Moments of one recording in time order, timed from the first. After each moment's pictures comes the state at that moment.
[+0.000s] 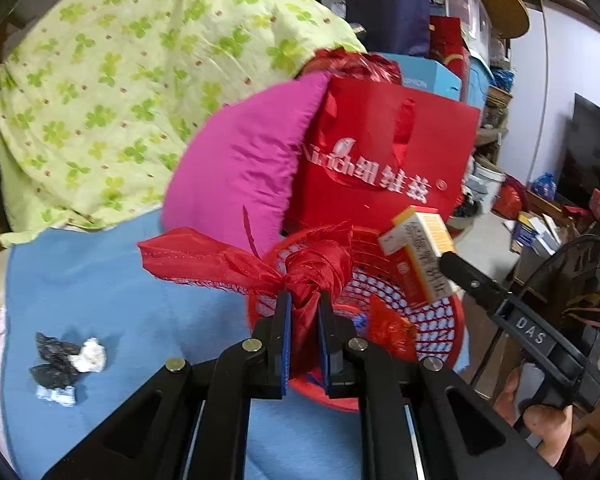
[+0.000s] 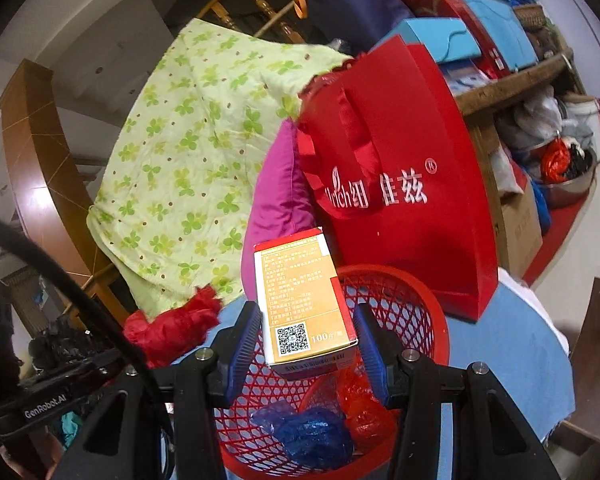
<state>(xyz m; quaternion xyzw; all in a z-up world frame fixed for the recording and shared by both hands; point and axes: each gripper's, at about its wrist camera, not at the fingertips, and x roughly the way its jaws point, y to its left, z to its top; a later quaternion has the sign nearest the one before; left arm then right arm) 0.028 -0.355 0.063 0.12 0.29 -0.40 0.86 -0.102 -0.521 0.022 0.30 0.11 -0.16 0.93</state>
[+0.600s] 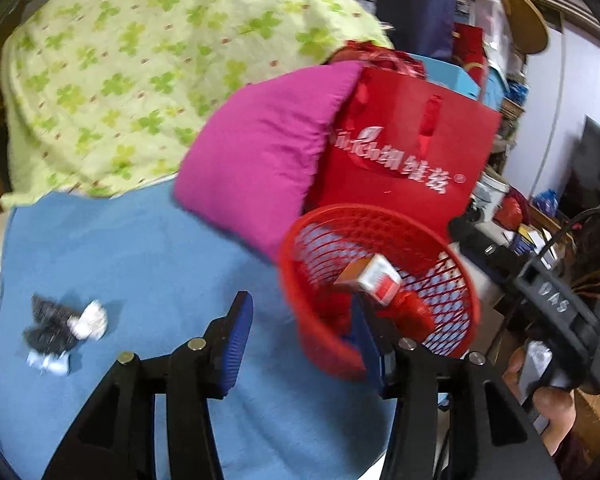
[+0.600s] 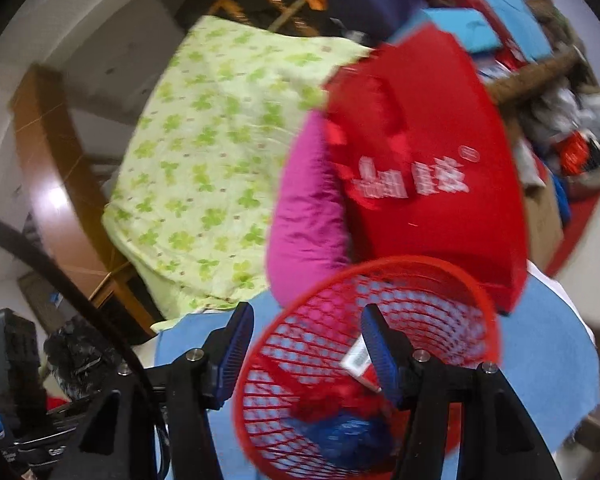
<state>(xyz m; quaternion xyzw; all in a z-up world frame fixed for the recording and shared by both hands) 0.045 -0.300 0.044 0.08 0.32 -0.38 0.87 -0.082 -0.494 0.030 0.29 0.09 -0.12 0.94</state>
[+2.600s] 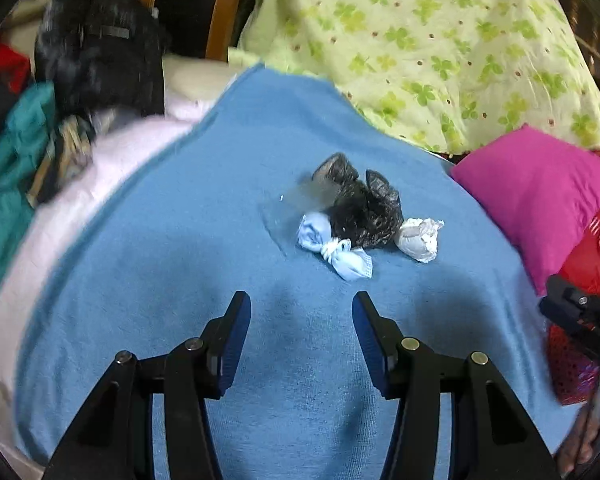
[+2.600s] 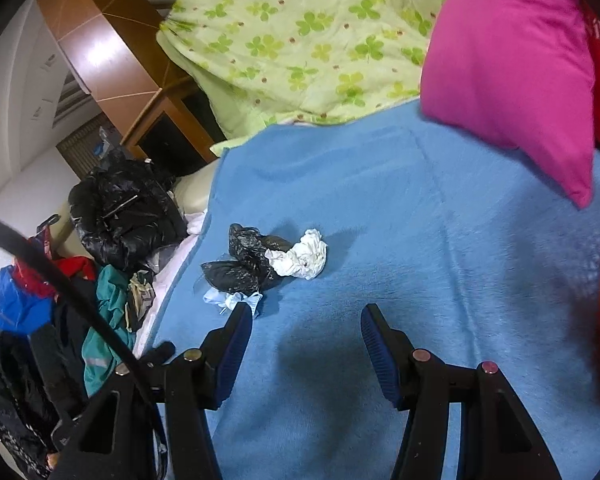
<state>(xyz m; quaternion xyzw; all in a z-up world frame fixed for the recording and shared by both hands) 0.162 -0.012 -0.084 -0.11 0.39 -0.08 0.91 0.138 -0.291 -0.058 0.25 0.35 0.08 0.90</state>
